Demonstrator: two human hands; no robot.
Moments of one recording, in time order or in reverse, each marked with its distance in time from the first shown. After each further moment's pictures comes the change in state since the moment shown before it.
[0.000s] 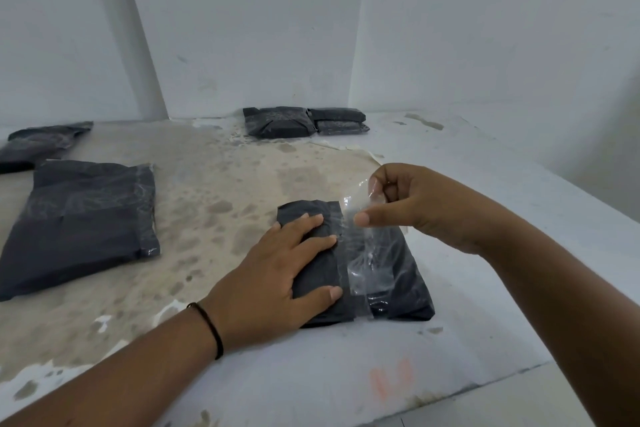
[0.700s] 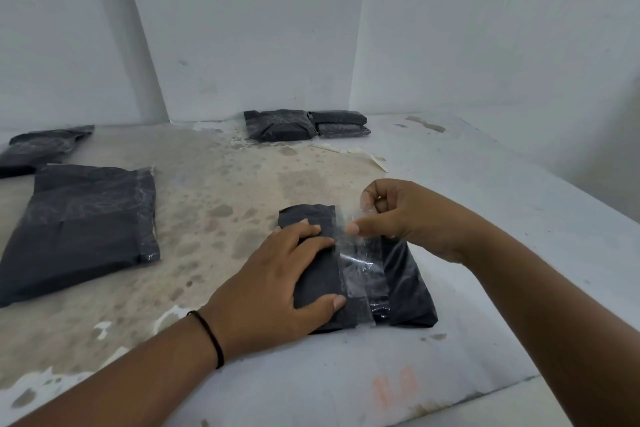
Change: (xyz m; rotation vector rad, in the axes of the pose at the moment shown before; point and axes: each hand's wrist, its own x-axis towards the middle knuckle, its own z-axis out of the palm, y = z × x) left_hand -0.002 0.000 0.002 0.032 0.053 0.001; right_hand 0.018 0.022 0.008 0.076 0.007 0.050
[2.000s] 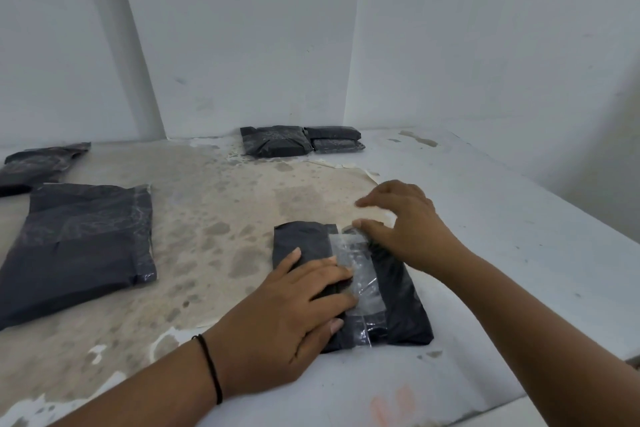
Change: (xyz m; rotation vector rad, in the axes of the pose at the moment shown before) left_hand -0.001 0.003 0.005 0.132 0.056 0.384; right_hand 0.008 0.016 0.001 -0.717 0.450 -0.123
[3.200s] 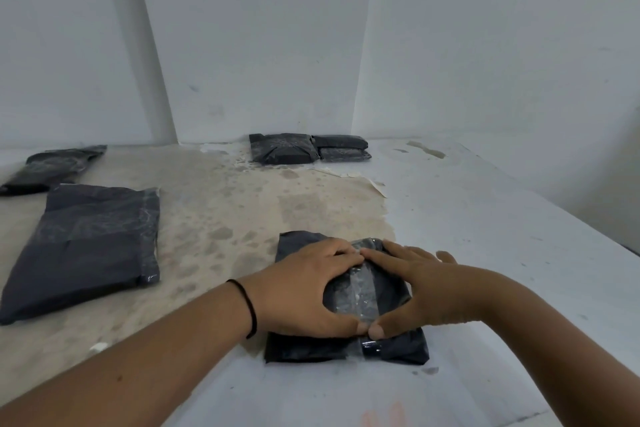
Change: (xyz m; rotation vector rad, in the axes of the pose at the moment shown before) left_hand 0.058 -0.002 -0.020 -0.184 -0.356 -0.287; right_hand -0.031 0.005 -0.028 -0.240 -0.787 0.038
